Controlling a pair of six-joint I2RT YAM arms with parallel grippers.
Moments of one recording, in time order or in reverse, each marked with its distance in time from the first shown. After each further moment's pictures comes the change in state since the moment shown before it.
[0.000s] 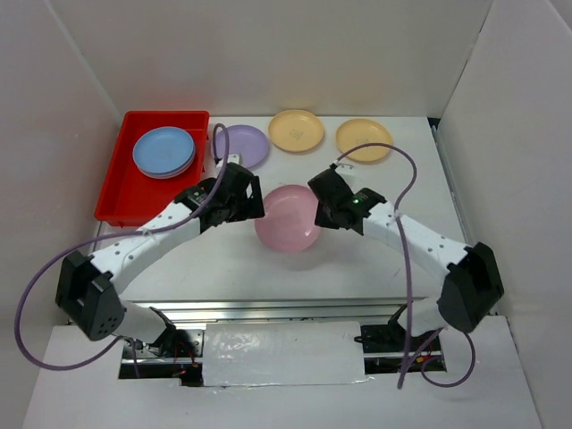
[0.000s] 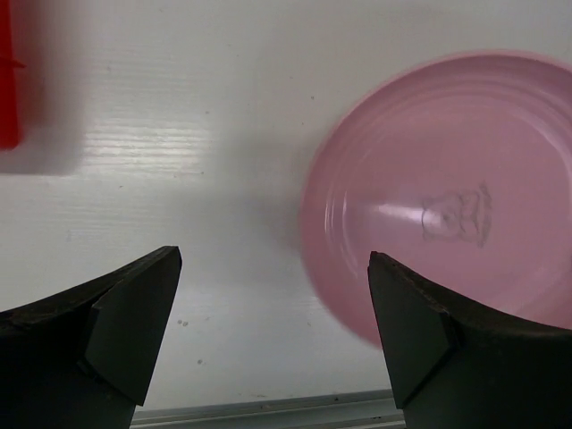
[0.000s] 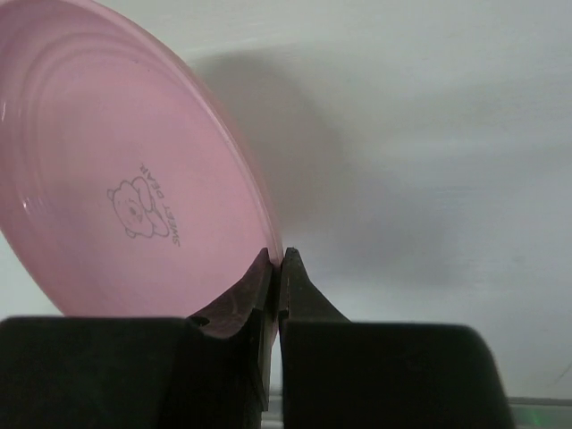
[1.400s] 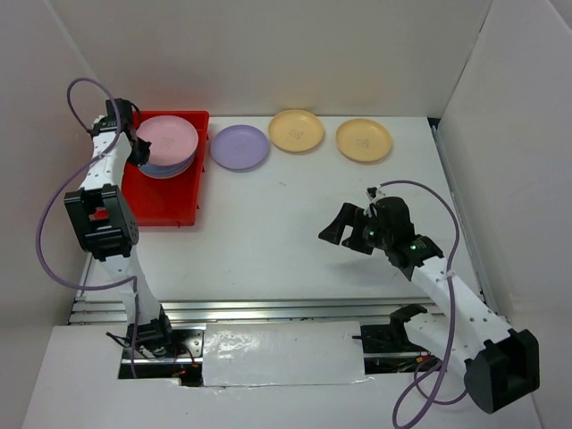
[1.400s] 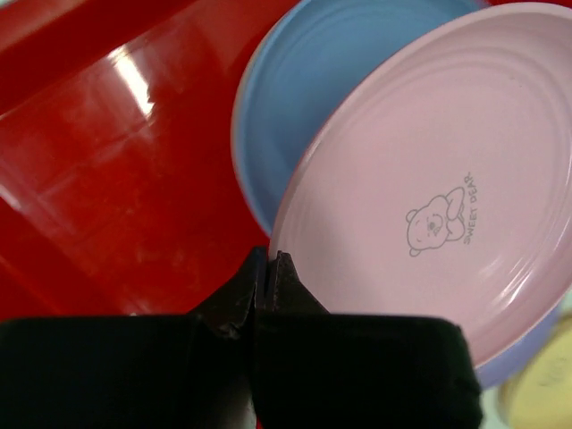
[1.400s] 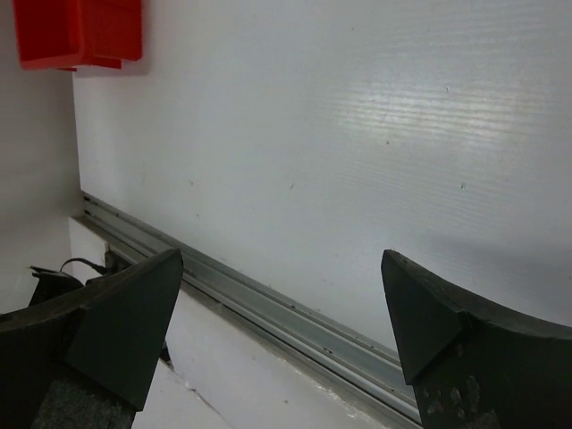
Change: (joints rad) left arm 0.891 0.647 0.694 -0.120 0.126 -0.171; right arm -0.299 -0.544 -0.511 0.332 -0.732 -0.065
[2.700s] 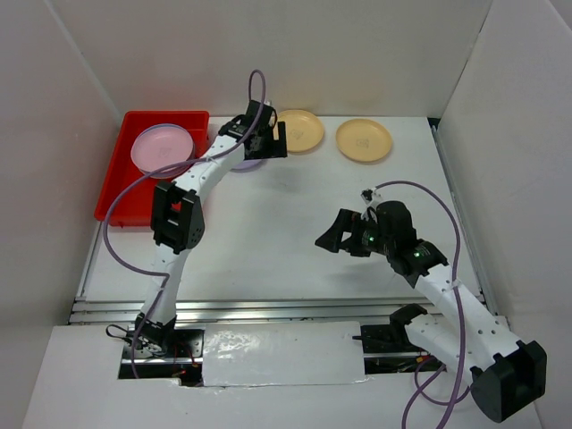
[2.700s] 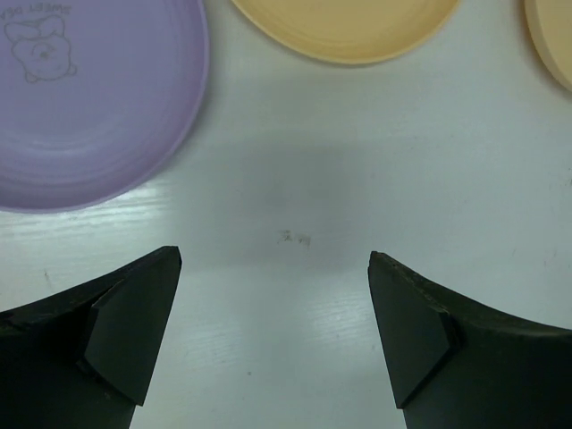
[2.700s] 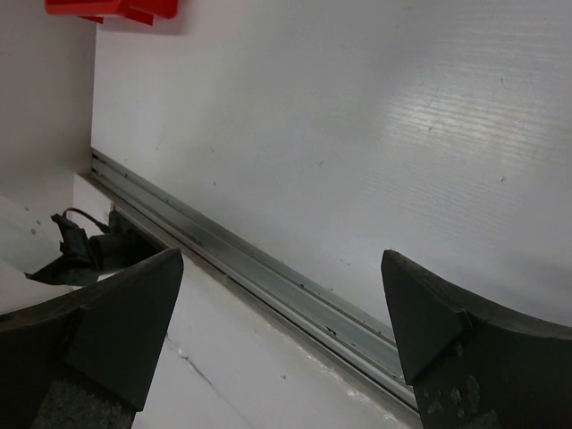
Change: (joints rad) left arm -0.657 0.276 0.307 0.087 0.117 0.425; right arm 0.058 -0.098 0.006 -0.030 -0.036 -0.049
